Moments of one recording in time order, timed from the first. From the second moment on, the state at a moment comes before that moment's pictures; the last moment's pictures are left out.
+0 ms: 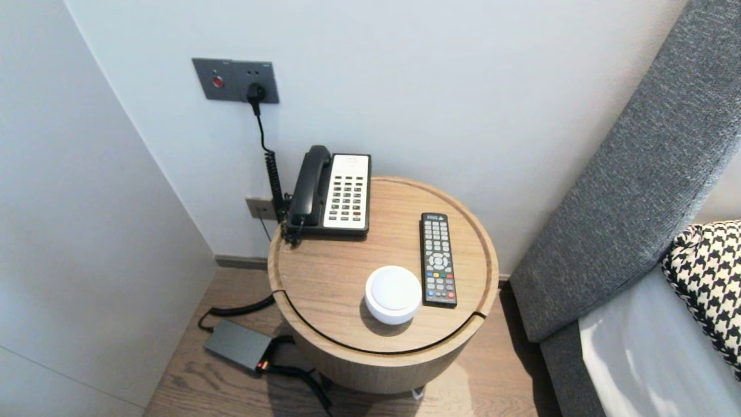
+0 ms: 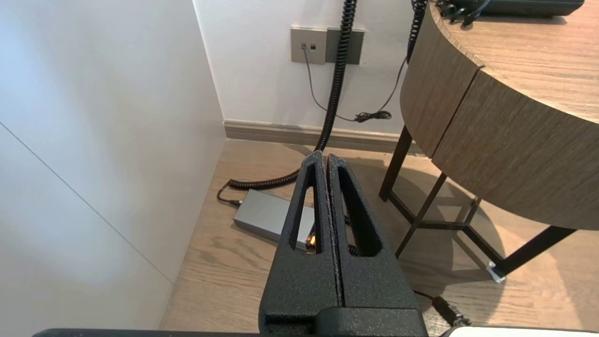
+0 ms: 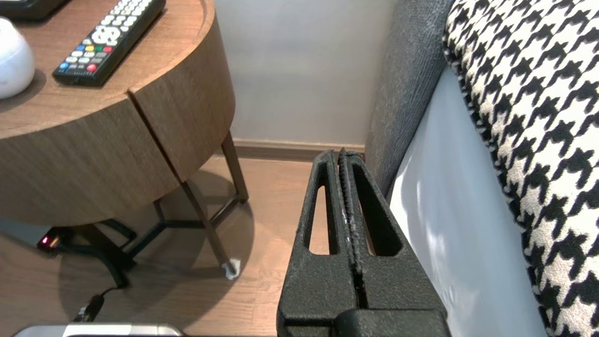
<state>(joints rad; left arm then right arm) 0.00 0.00 0.00 -0.03 0.01 0.00 0.01 0.00 -0.01 -0.04 -0.01 0.00</state>
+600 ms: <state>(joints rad) 0.00 0.00 0.00 -0.03 0.01 0.00 0.01 0.21 -0.37 0.06 0.01 0.01</state>
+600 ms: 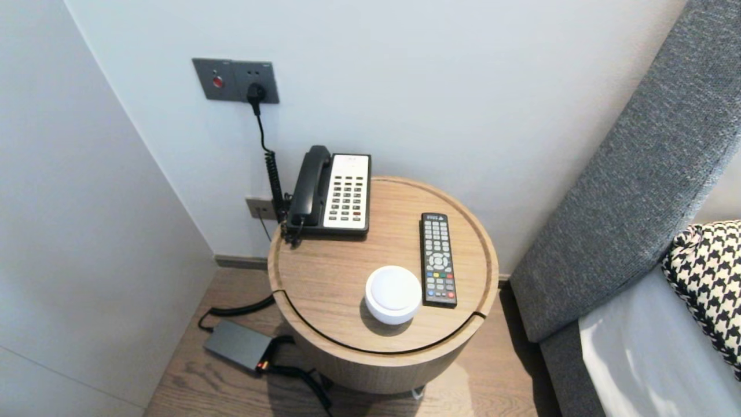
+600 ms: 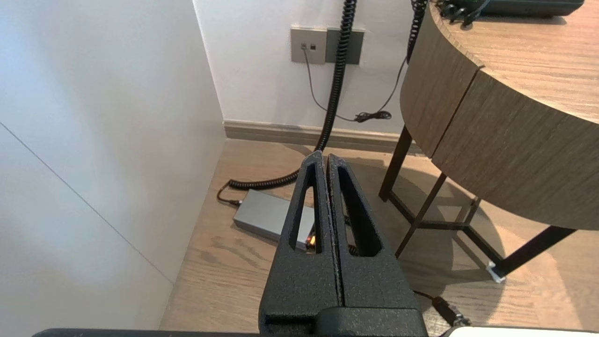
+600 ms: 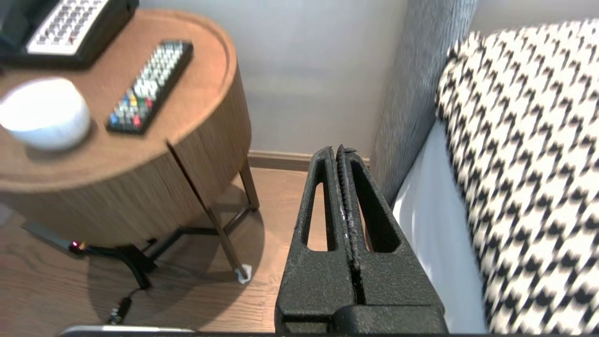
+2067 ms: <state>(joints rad) 0.00 0.00 0.00 -0.03 0.01 0.00 0.67 1.44 -0.82 -0.02 -0.18 0.48</state>
